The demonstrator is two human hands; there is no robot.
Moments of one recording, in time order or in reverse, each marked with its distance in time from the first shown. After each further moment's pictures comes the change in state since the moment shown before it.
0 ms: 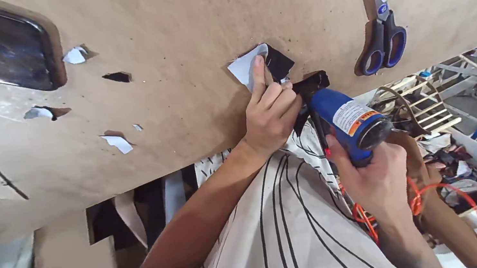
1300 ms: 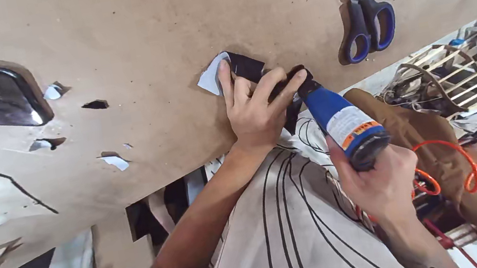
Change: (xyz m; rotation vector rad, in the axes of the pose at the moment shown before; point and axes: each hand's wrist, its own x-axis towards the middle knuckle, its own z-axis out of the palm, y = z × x) left_hand 0.019 0.011 0.012 0.267 -0.126 -0.090; right_hand -0.013 0.024 -0.004 0.040 0.123 0.010
